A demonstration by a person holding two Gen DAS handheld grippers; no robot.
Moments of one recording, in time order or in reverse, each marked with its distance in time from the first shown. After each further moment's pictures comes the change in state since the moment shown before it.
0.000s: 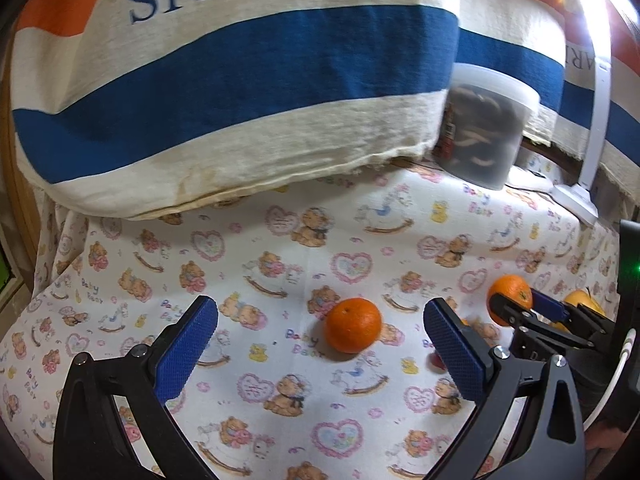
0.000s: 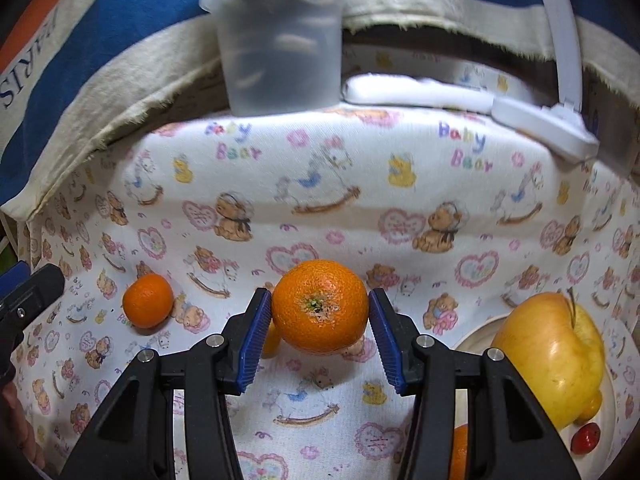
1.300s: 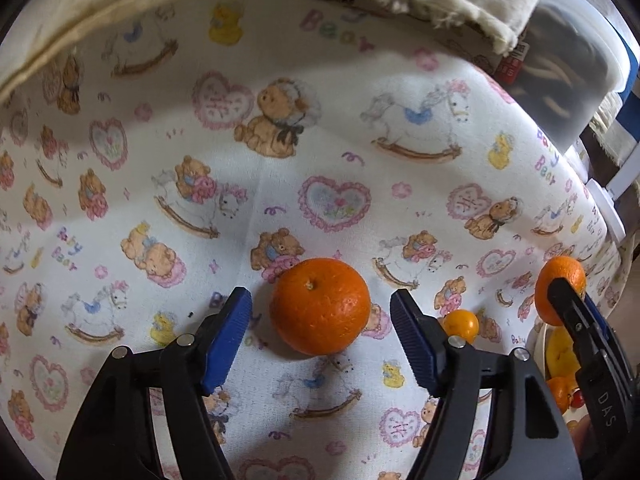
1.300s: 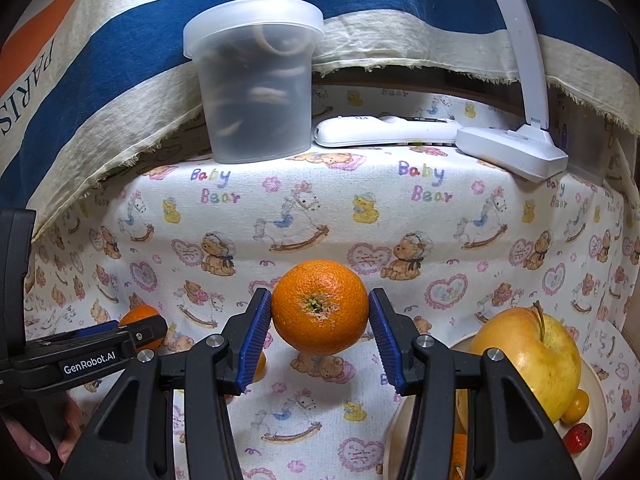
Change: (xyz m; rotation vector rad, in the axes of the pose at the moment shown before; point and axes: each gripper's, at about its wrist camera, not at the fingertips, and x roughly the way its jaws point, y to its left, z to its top) left arm 0.106 -0.008 -0.009 -0.184 0.300 -0.121; right arm -0.018 -0.013 0.007 0.051 -0.102 -0.054
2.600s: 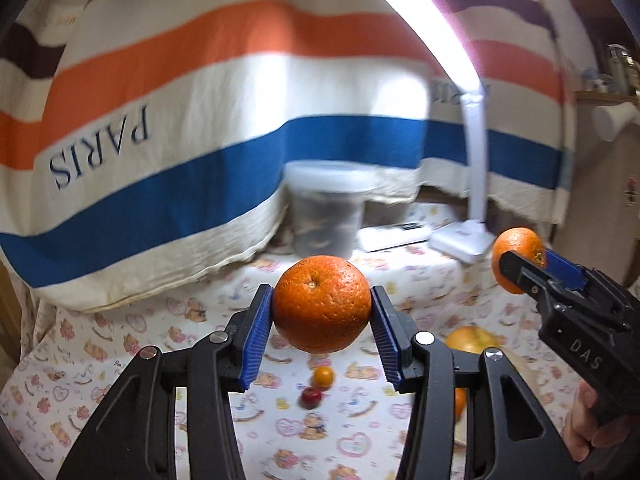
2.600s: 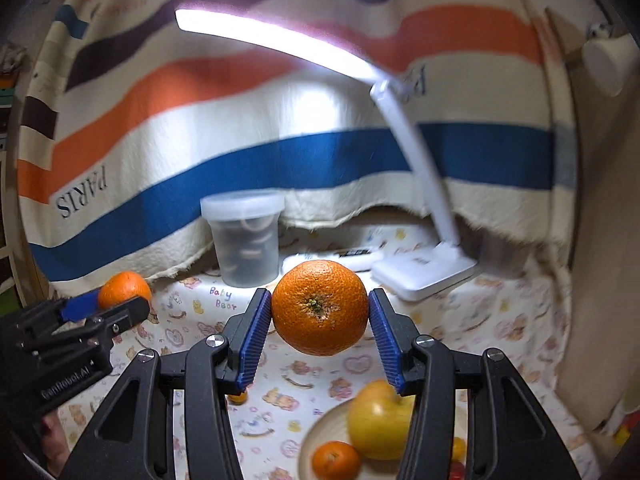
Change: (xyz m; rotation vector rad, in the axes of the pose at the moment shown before) left arm -0.184 -0.120 -0.048 0.350 -0.469 -0.056; right arm -0.153 -0.065 0.030 -0.031 -0.290 0.021
